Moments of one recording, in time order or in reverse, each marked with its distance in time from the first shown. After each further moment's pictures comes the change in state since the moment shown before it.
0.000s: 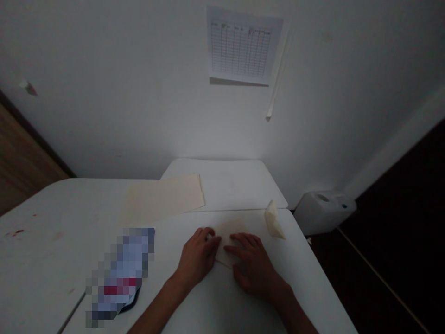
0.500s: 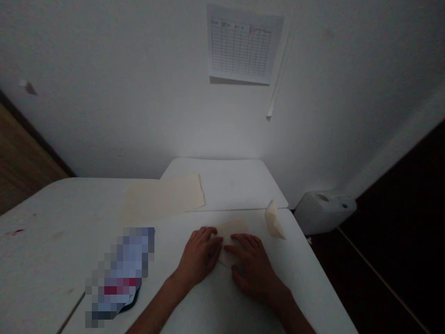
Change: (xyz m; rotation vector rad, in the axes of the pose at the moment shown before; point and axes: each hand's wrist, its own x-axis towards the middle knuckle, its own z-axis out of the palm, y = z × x) left_hand 0.003 0.001 -0.001 -0.009 -0.017 0.055; right_hand -0.002 -0.007 0.002 -0.011 -0.001 0.057
